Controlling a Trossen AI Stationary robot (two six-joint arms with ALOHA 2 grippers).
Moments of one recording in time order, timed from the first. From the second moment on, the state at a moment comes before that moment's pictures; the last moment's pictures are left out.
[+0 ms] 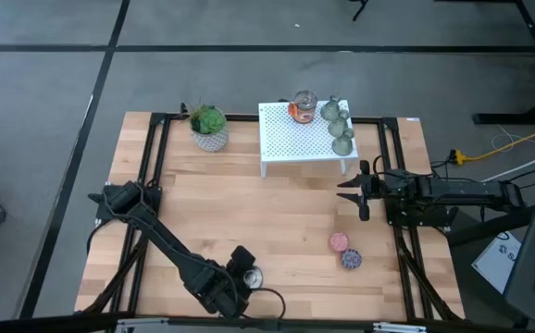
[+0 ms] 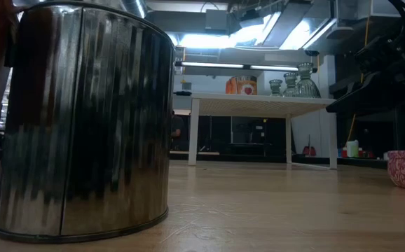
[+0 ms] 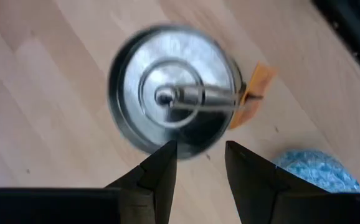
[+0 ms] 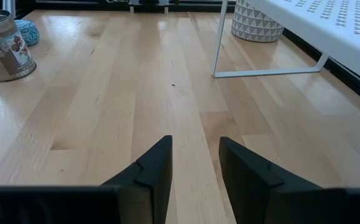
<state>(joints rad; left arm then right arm) -0.70 2.01 1.69 -1.05 -0.33 -0.02 -0.05 0.28 0.07 -0.15 0.05 -0.02</state>
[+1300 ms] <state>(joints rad) -0.65 2.02 1.64 -0.89 -0.23 0.06 -0.05 0.28 0.07 -0.15 0.05 -0.02</state>
